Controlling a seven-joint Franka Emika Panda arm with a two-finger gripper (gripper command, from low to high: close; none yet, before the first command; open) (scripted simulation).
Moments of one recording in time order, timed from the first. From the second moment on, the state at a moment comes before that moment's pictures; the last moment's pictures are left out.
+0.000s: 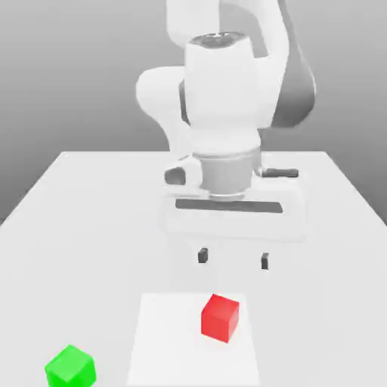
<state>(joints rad) 0.07 -0.04 0.05 -2.71 0.10 2.73 1.24</state>
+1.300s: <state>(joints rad) -0.15 0.15 -0.06 -2.47 0.00 2.62 0.94</state>
